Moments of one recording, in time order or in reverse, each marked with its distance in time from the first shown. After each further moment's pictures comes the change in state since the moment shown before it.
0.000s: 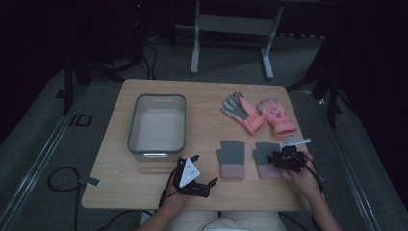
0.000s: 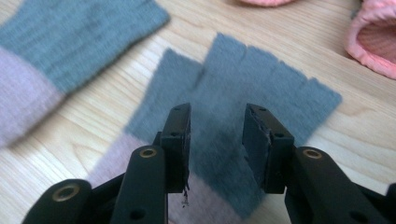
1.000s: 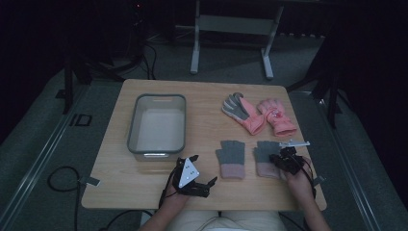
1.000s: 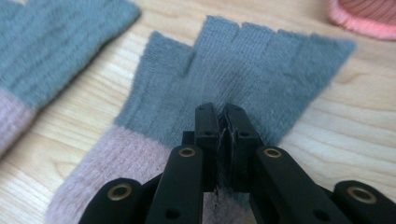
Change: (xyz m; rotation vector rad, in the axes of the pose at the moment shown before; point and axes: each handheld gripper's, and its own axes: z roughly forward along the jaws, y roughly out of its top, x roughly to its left) left arm 0.000 -0.001 -0.001 -0.004 0.009 -0.010; right arm 0.007 -0.005 0.006 0.003 -0.088 0.145
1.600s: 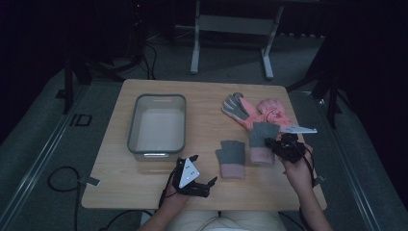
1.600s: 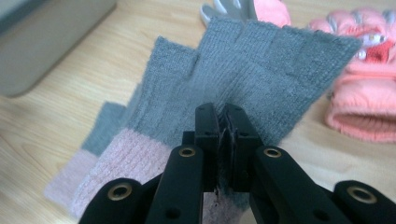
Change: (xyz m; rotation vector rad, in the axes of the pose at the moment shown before) left arm -0.001 0.000 0.000 0.001 0.008 0.005; right arm 0.035 0.055 -0.055 -0.172 0.067 -0.009
